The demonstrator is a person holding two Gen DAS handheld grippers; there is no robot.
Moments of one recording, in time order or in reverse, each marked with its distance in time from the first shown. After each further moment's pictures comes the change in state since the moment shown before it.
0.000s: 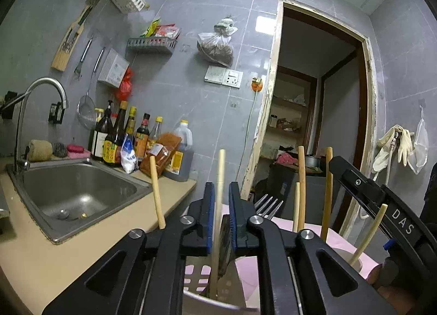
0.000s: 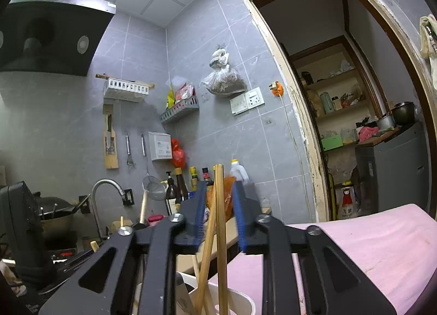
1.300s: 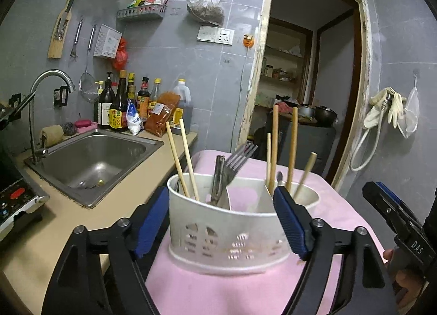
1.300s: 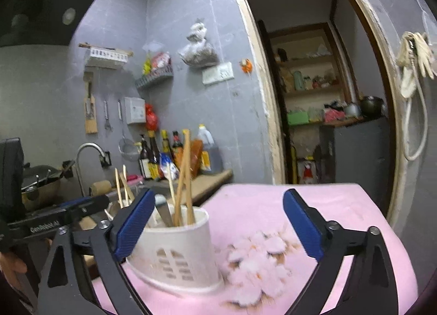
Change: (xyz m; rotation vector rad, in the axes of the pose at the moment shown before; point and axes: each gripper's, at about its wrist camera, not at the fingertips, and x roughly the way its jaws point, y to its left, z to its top) left arm -0.065 -0.017 0.009 0.075 0.301 0.001; right arm -0.092 0.002 0.014 -0.051 0.239 -0.194
